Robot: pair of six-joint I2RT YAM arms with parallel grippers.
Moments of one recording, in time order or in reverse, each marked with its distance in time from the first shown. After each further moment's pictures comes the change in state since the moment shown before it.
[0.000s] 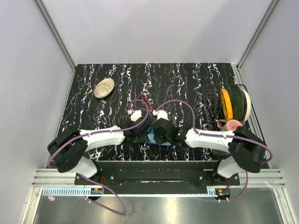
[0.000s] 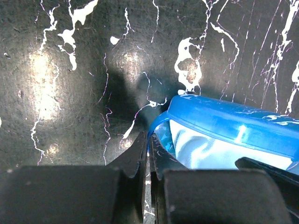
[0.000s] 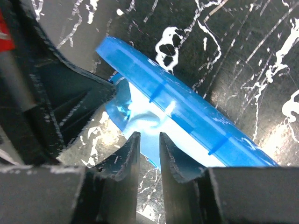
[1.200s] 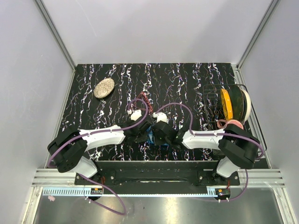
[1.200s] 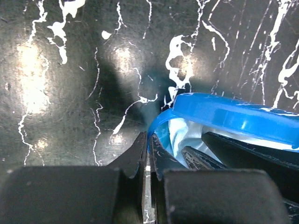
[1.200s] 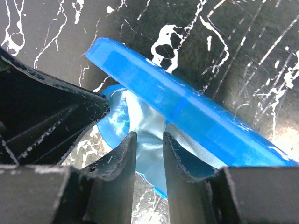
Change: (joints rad) left arm 0.003 0.001 0.016 -0.027 0.026 -0.047; right arm -0.002 0.080 -0.053 0.185 -0.003 0.008
